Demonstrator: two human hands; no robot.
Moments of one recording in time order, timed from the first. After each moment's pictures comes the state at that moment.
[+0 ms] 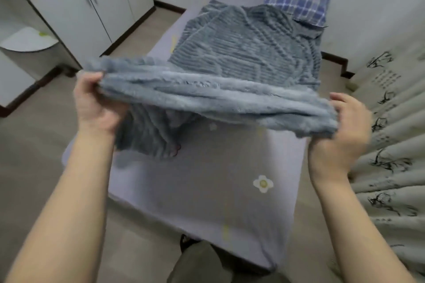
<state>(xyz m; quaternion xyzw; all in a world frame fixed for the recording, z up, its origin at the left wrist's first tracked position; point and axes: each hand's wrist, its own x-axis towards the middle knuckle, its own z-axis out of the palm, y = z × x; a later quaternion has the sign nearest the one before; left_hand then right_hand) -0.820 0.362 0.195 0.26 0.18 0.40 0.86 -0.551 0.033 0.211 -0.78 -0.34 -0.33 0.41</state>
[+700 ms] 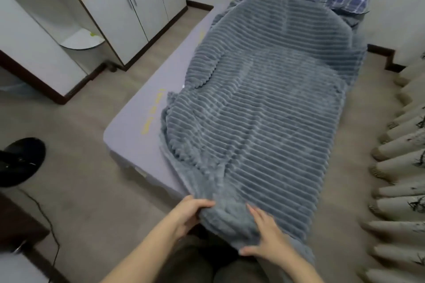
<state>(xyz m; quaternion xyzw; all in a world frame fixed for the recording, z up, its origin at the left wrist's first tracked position) -0.875 0.070 0.057 0.33 0.54 0.00 0.77 -0.707 -0.114 0.008 -0.75 -0.43 0.49 0.09</state>
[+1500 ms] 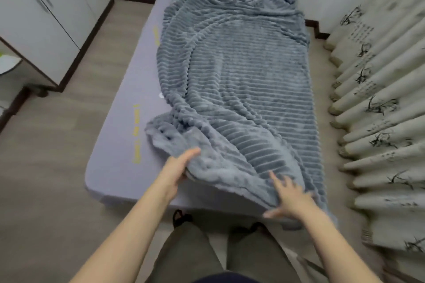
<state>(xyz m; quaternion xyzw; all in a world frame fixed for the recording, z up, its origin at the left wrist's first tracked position) -0.906 0.337 0.082 0.43 0.42 0.03 0.80 -0.771 0.053 0.069 -0.87 -0.25 0.41 -0.09</state>
